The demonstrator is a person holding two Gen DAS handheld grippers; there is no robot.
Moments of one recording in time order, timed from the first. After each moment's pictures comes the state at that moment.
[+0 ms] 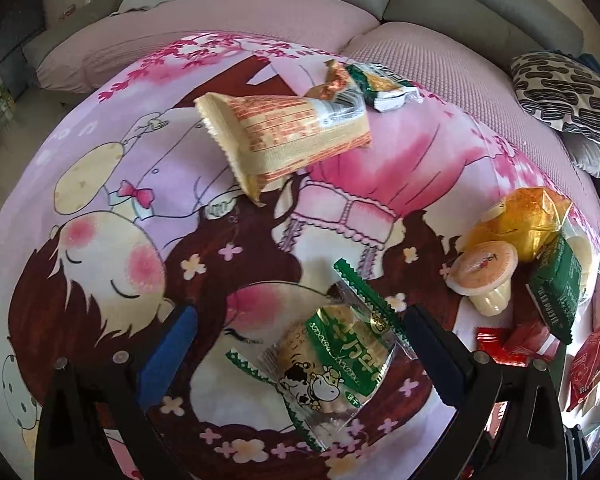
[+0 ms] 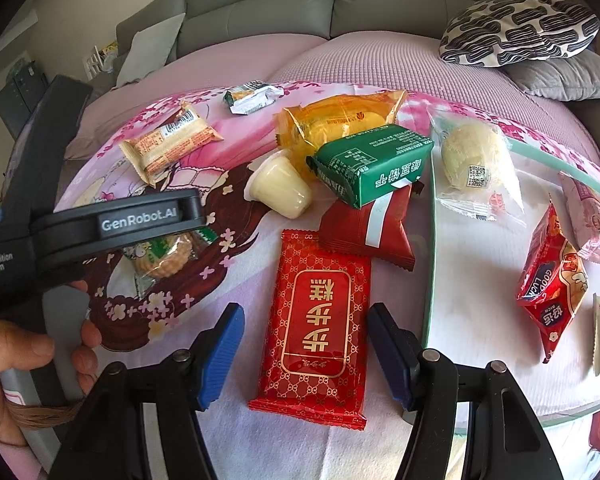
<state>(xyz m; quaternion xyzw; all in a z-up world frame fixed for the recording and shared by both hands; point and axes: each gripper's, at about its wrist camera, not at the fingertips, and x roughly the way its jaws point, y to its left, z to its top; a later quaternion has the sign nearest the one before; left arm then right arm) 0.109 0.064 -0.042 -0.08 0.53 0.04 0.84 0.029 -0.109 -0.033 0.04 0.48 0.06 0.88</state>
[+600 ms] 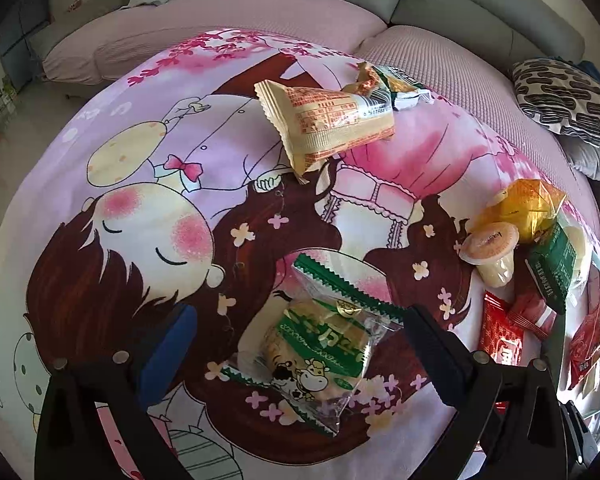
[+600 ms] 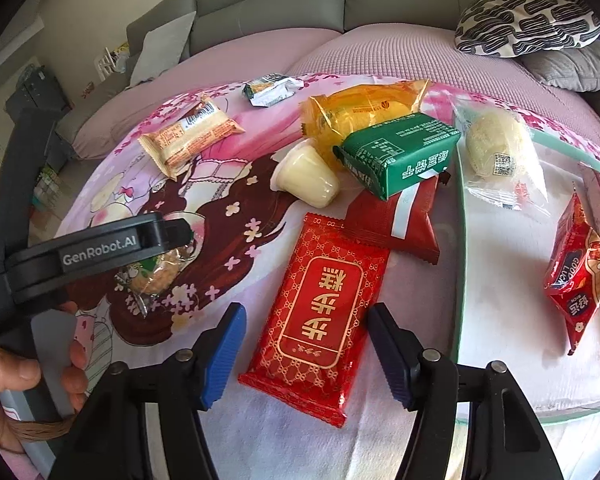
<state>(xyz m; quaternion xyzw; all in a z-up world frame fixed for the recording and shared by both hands) 0.085 0.083 -0.034 -0.09 0.53 0.03 0.84 0.026 -0.103 -0.036 0.07 0.48 0.10 0.87</state>
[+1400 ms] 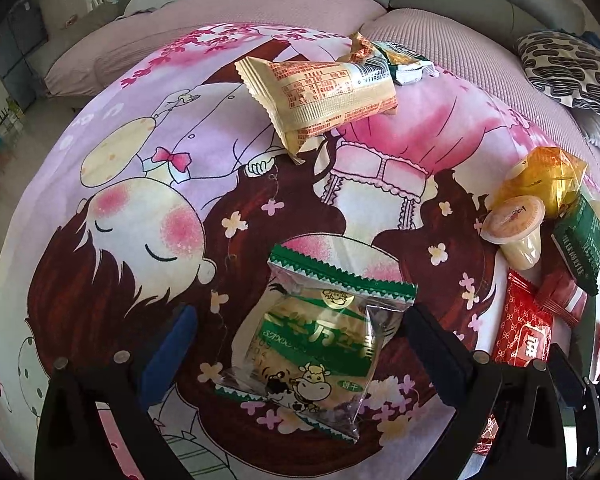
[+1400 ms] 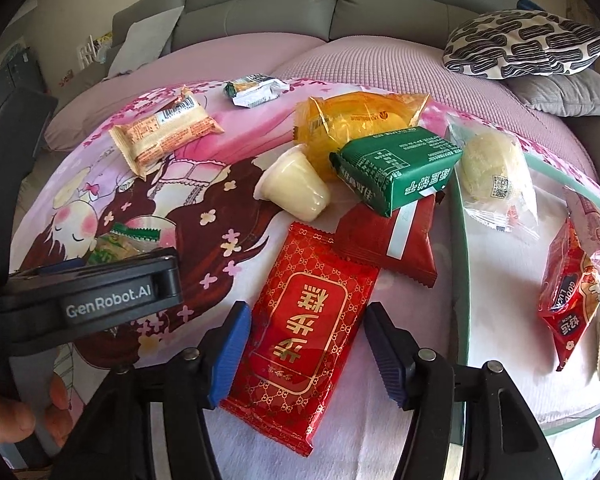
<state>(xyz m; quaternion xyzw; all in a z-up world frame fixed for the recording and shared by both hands) 0.095 0.060 -0.056 -0.04 0.54 0.05 0.84 0.038 -0.084 -0.042 0.00 0.47 0.03 0.88</state>
